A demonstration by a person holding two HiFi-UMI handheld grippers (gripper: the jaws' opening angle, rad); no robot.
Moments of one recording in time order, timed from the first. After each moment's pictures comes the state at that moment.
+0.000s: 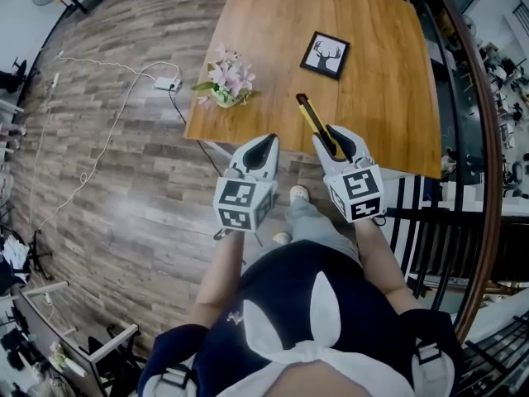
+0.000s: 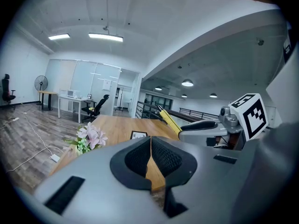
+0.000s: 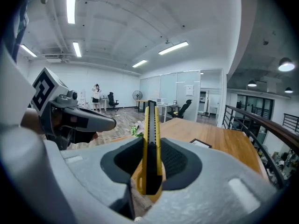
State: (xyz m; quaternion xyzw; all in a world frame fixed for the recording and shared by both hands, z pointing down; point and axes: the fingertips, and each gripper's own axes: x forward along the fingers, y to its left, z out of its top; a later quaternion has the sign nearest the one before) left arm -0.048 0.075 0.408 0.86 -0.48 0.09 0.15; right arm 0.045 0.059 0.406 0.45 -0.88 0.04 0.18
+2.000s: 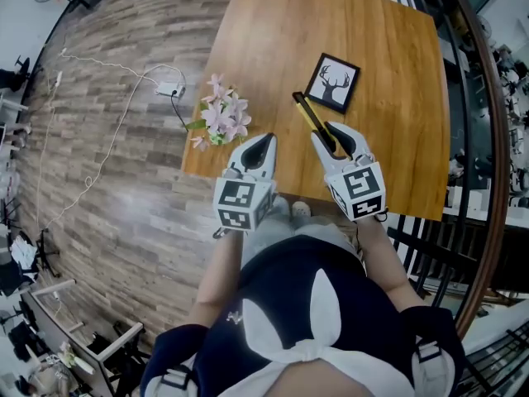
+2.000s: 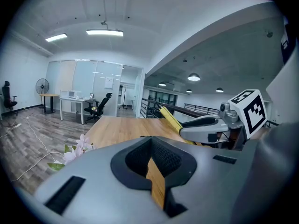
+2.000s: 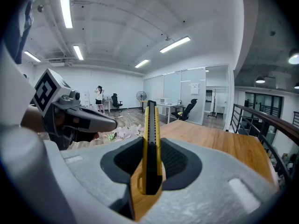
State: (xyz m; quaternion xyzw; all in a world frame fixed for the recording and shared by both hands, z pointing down) left arm -0.037 -0.091 0.417 0.85 -0.49 0.12 0.15; right arm 0.055 -0.111 0.411 0.41 -0.90 0.04 0.17
